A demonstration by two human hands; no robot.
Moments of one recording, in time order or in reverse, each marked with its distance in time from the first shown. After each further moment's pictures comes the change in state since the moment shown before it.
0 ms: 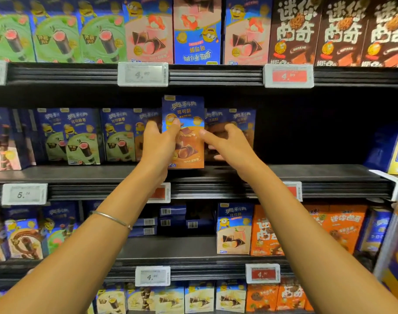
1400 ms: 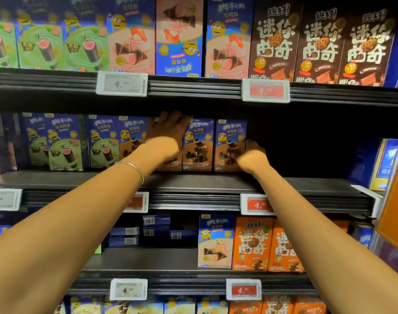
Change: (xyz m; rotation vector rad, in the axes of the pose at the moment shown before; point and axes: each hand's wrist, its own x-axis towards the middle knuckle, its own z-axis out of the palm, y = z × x) left_hand 0.081 -0.013 0.053 1.609 -0.169 0.659; right_hand 0.059 0.046 -0.080 -0.916 0.122 0.117
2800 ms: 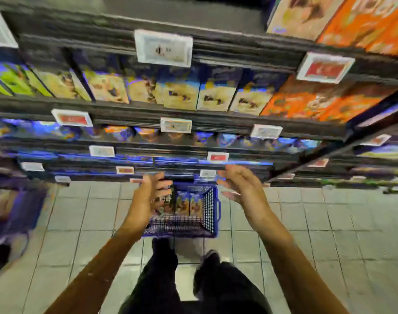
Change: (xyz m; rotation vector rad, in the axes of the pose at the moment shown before) left_hand -0.606 0.014 0.168 -1.552 -0.873 -1.295; right_hand -0.478 0.077 0.244 0.979 -0.637 0.834
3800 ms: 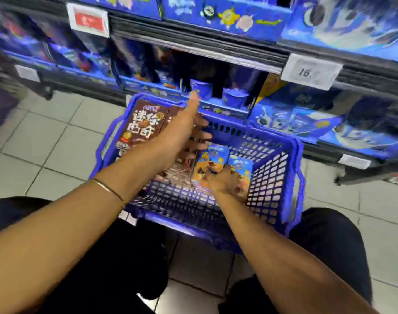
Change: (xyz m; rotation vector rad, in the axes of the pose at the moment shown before) left_hand 0.344 -0.403 0.010 0.156 0.138 -0.182; right_hand 0.396 0.662 0.087 -0.909 0.188 0.164
